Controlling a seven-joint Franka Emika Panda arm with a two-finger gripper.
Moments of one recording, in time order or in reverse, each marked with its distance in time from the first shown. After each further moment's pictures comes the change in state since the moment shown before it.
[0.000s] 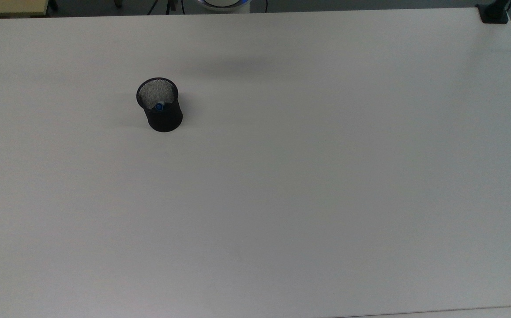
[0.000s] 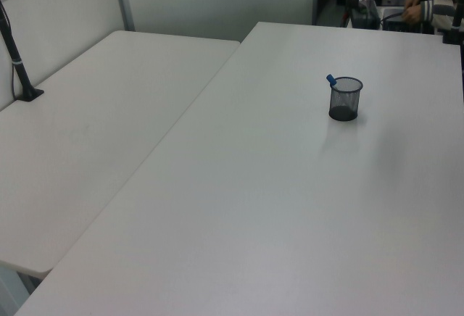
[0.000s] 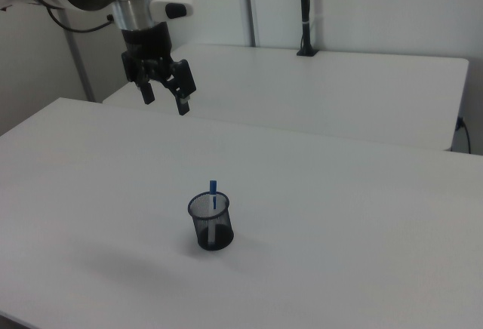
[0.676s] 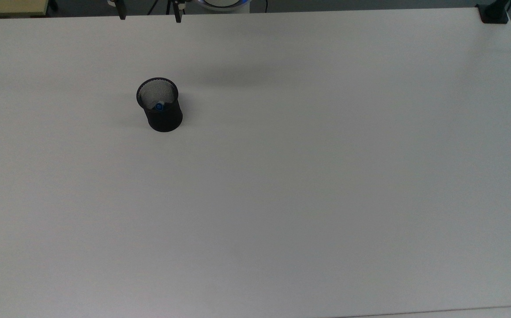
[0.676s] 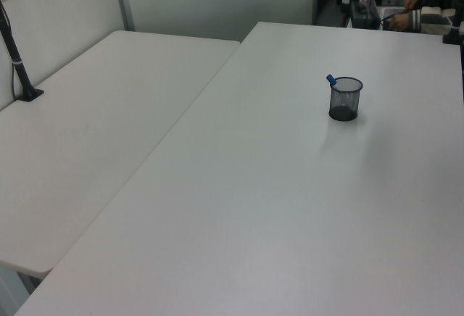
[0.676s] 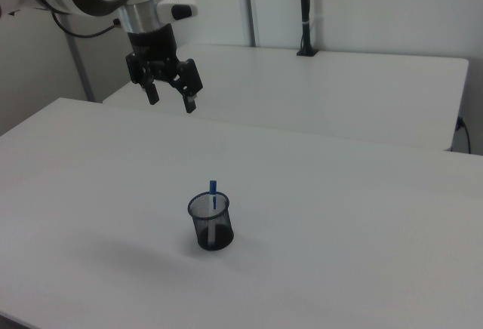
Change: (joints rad) arm 0.026 0.037 -0.011 0.009 0.000 0.053 -0.071
